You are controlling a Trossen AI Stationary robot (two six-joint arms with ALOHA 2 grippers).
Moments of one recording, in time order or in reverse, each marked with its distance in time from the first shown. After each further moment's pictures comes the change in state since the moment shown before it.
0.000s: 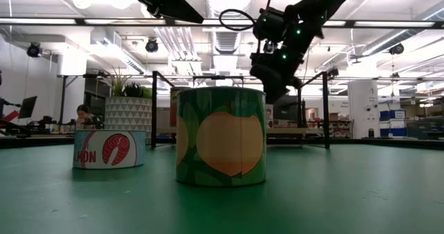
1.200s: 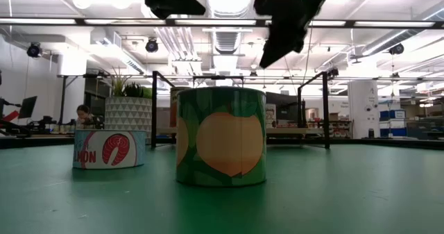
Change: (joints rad) left arm -0.017 0.000 0.000 0.010 0.163 -0.081; right arm 0.378 -0.168 0.055 -0.160 0.002 0.062
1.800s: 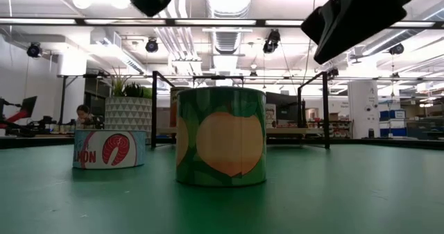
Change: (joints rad) left arm -0.335 0.152 0.019 0.027 0.003 -0.344; right arm 0.485 -0.007 -0.247 0.296 0.002 0.046
